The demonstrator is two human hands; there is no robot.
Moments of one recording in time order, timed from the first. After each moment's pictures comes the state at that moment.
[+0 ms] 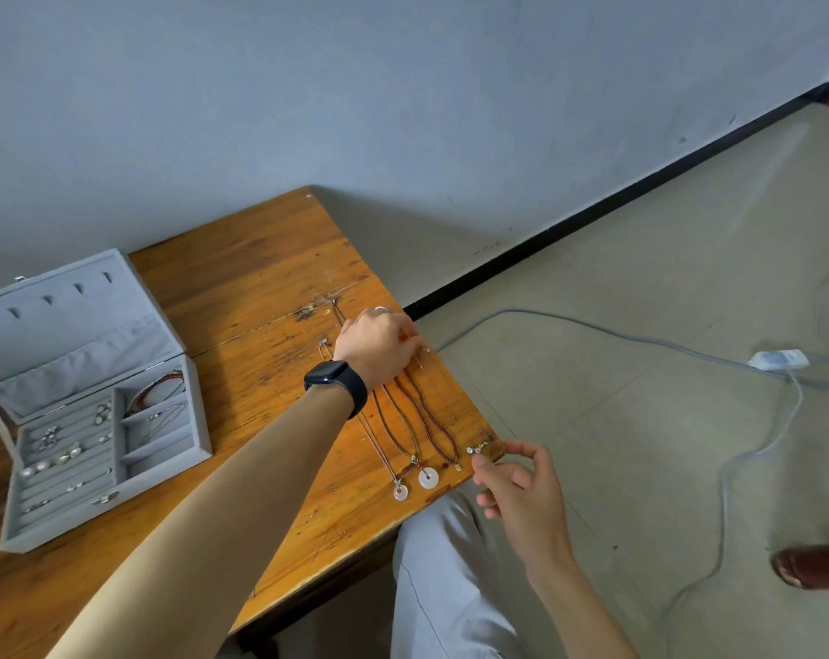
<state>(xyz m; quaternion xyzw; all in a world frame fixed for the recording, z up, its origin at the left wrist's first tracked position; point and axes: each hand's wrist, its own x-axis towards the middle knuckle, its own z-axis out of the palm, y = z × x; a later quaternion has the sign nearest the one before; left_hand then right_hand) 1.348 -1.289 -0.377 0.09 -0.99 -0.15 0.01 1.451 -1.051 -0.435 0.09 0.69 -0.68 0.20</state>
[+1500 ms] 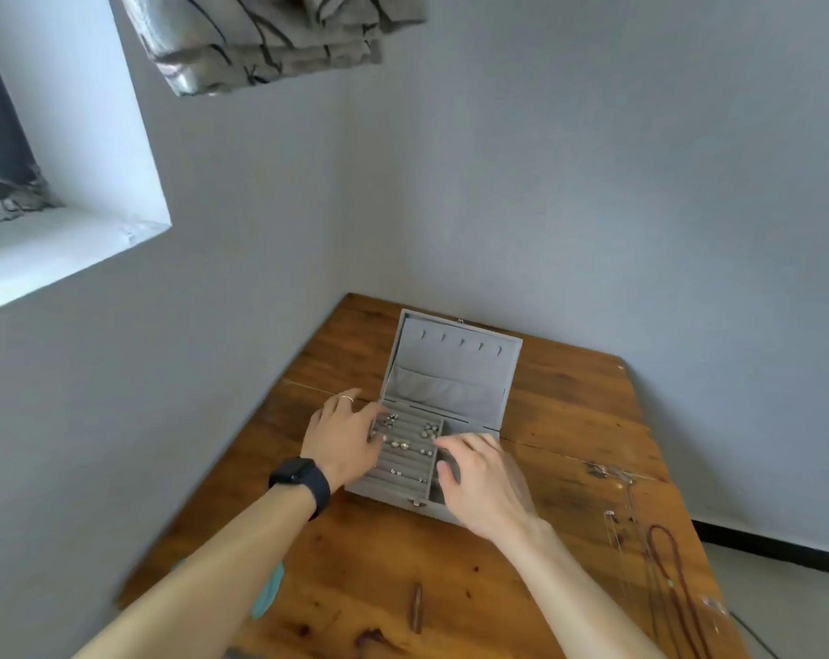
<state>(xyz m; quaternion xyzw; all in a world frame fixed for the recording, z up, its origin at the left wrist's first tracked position) 1.658 -1.542 -0.340 0.45 -0.88 -0.14 0.10 1.489 -1.397 -0.334 -0.62 0.76 -0.18 0.00</state>
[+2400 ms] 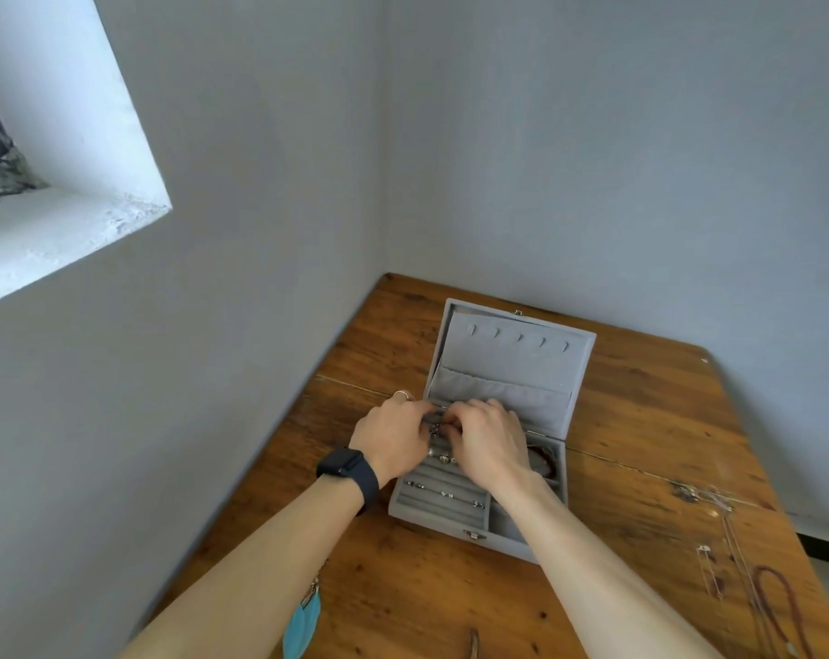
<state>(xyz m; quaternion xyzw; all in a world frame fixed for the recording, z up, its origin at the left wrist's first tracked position) 1.633 -1.580 -0.351 0.43 -0.88 -0.18 0.08 1.492 -1.515 -0.362 -0.61 0.78 -0.15 0.00</state>
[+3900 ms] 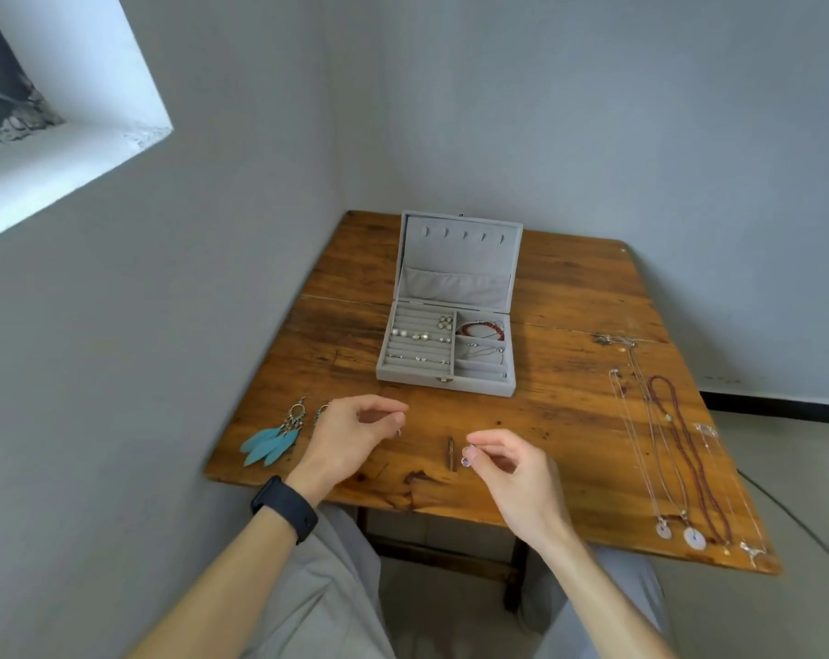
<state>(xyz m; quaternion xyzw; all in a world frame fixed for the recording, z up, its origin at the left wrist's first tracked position) 1.749 -1.430 -0.358 0.40 -0.72 -0.52 0.22 1.577 -1.263 -0.380 -0.39 0.74 -0.49 0.24</state>
